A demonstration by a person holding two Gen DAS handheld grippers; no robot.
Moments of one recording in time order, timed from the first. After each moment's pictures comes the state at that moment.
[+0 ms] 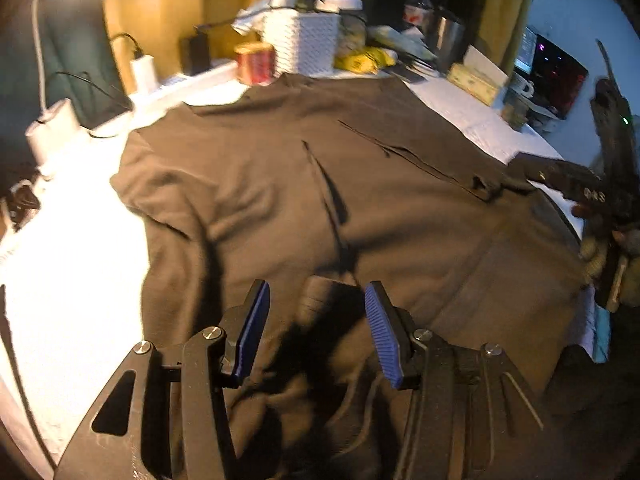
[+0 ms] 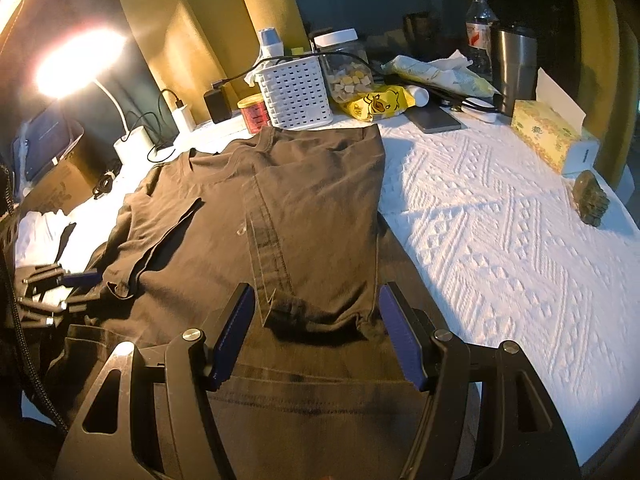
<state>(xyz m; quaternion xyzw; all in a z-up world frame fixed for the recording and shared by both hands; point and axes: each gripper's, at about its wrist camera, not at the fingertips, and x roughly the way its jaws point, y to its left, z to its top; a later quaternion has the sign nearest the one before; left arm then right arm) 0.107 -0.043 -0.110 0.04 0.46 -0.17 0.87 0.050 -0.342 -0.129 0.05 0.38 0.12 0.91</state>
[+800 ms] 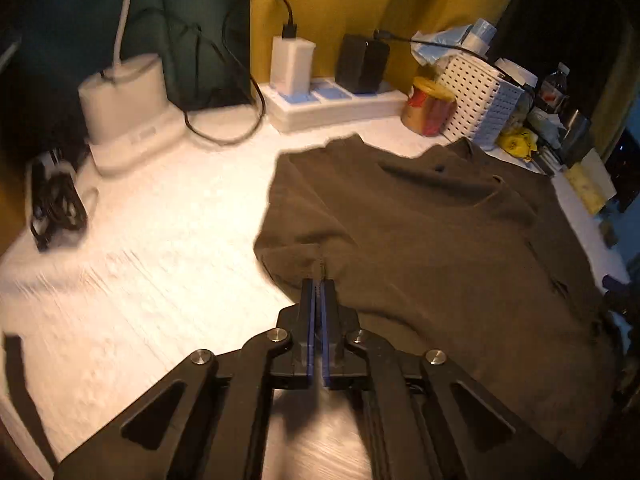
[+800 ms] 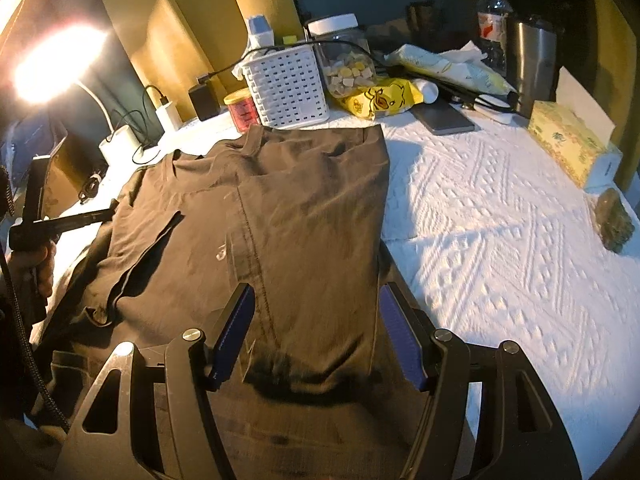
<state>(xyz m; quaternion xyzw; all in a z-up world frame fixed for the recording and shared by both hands) 0.228 0.070 -0.126 -0.04 0.46 -0.05 0.89 0.101 -0.335 -0.143 0.05 0.40 0.12 0.91</state>
